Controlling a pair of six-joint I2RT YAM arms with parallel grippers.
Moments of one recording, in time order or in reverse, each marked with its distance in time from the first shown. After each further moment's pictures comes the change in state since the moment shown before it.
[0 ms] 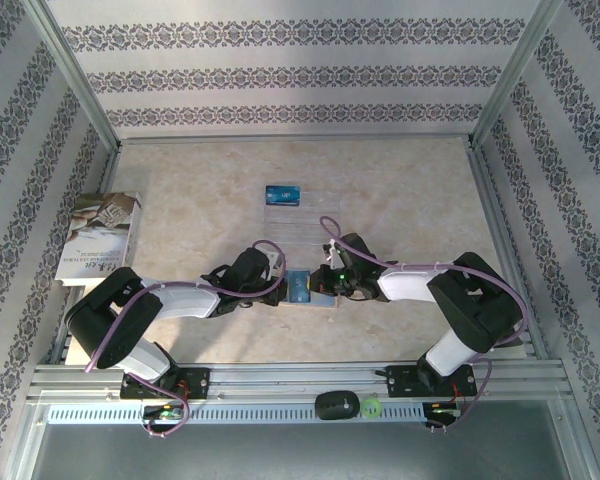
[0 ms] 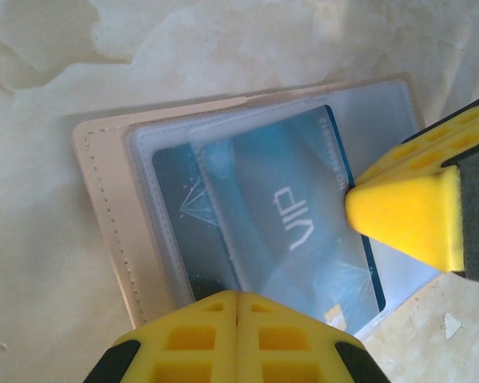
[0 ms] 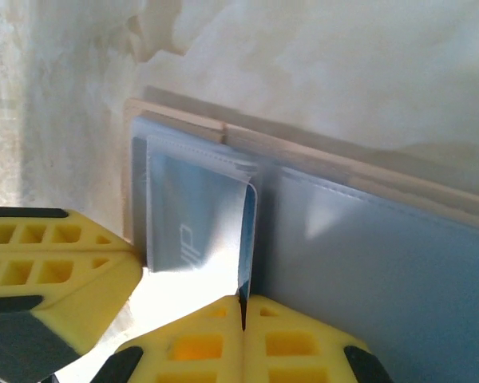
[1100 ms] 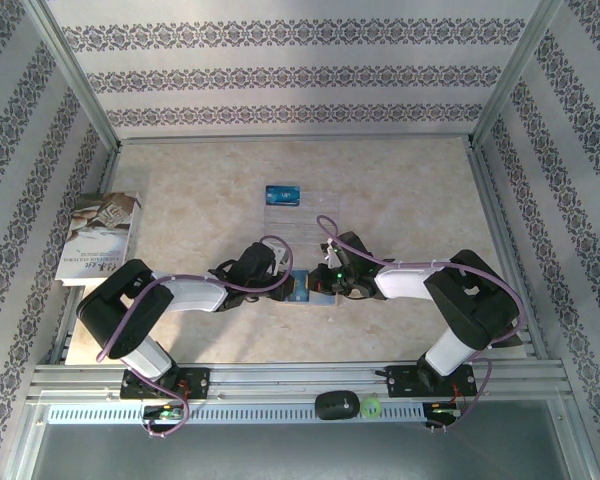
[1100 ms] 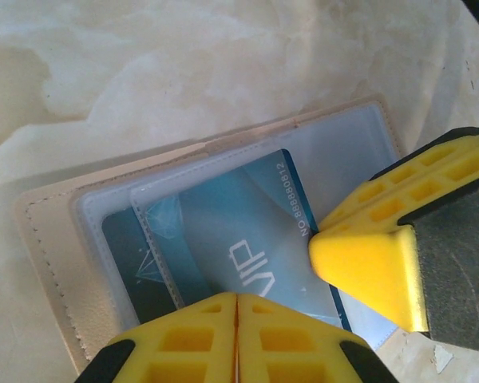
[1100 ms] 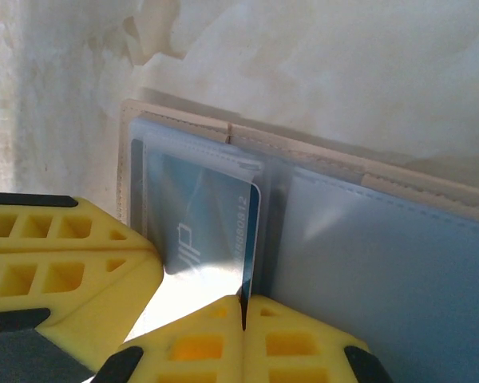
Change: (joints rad) left arm -0.002 0.074 0.066 0.027 0.021 0.023; right arm 0.023 0.026 0.034 -0.018 0.005 0.000
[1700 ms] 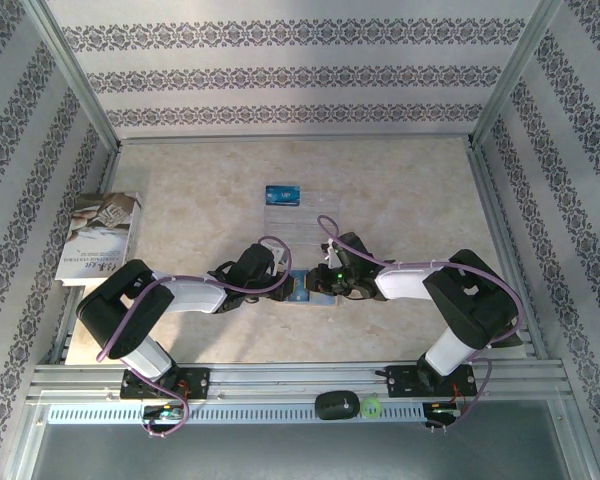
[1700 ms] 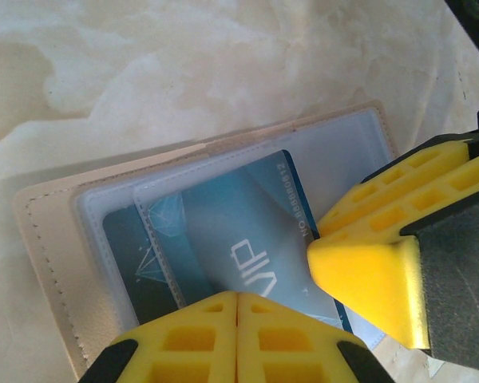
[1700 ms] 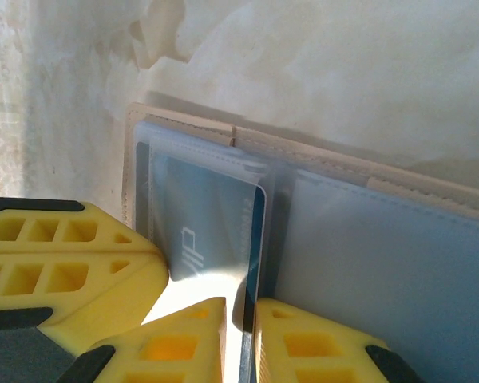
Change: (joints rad) left arm 0.000 0.000 -0.021 0.040 0.001 -0.030; right arm -0.003 0.003 -0.017 0.044 -0.009 0.018
